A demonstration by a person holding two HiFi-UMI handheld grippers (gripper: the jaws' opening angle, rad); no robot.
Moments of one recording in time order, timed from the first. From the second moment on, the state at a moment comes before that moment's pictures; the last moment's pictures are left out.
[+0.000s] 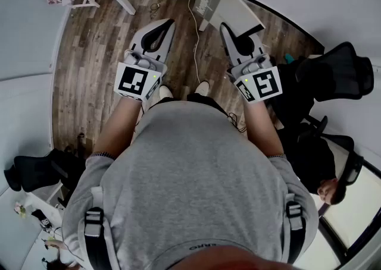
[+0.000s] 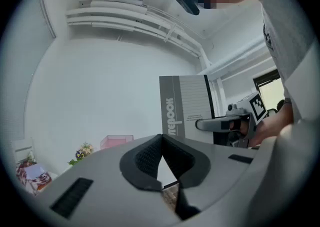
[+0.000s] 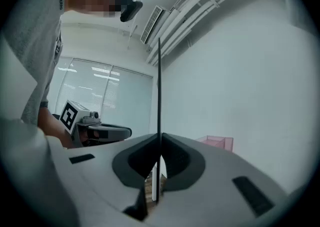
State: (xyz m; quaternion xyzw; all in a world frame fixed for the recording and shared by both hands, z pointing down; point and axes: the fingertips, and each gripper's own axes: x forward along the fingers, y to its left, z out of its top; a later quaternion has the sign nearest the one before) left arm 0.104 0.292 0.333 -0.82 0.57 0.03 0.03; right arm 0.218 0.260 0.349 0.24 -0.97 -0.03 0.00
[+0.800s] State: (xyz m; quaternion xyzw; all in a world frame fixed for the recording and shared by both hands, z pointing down) left arm 0.117 0.283 0.337 -0.82 0.58 0.03 0.03; right arm 0.235 0.251 0.356 0.23 -0.97 -0.02 0.00
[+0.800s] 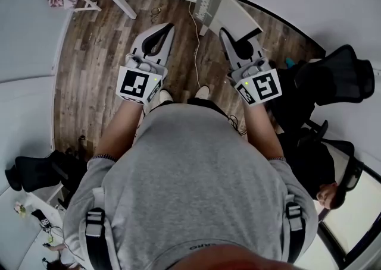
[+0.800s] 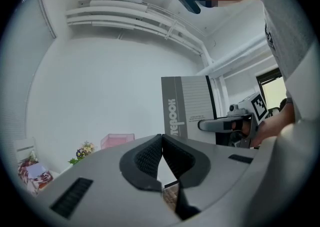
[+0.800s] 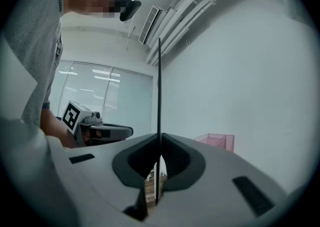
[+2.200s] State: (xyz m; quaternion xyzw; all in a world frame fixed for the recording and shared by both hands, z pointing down) left arm 0.064 0.164 0.355 -0.78 0.63 0.01 0.03; right arm 0.186 0.129 0.378 0.16 -0.99 -0.01 0.03
